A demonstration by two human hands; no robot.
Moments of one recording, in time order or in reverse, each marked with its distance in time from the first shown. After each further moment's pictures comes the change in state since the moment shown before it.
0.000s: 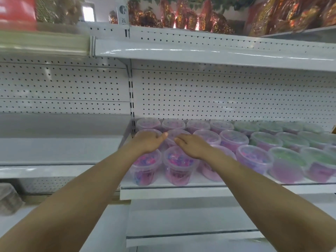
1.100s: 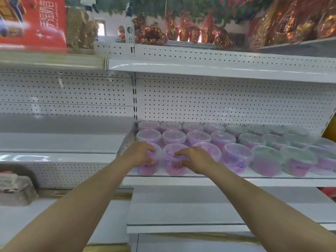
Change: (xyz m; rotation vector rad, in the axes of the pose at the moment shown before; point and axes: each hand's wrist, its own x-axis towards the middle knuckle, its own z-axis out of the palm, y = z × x) left_hand -0.087 0.004 0.011 0.077 0.017 -0.028; right_hand -0.106 -0.004 -0.002 -0.110 0.018 -0.037
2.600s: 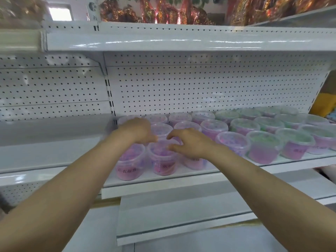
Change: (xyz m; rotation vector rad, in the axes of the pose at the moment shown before) left_hand 0.087 0.053 -0.034 0.298 -0.099 0.060; right_hand 0.038 0.033 -0.018 0.106 0.091 -0.062
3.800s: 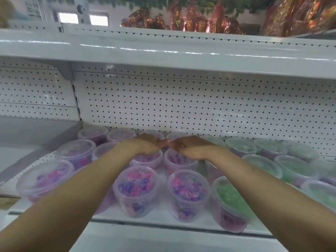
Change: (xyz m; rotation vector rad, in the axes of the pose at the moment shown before) left_hand 0.151 0.171 0.000 -0.324 -0.153 -0.206; right_hand 0.080 0.229 -0.072 -0.072 -0.285 -0.078
